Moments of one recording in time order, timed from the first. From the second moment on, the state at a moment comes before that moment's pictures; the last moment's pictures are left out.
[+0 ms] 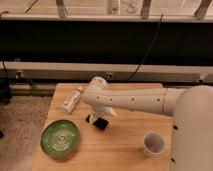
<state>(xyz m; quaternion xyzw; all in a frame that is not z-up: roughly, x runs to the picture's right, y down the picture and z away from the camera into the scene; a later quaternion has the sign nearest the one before) -0.011 0.178 0.806 -0.24 -0.24 -0.74 0.58</state>
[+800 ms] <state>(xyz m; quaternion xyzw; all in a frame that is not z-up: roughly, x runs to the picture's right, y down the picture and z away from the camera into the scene) -0.033 0.191 0.846 -0.21 -0.29 -0.78 0.51</state>
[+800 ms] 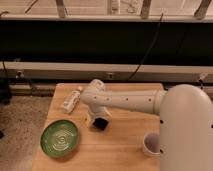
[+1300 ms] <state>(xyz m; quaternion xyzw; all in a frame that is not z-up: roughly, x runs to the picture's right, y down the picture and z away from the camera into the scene) -0.037 0.194 0.865 -0.23 -0.30 -0.78 0.49</state>
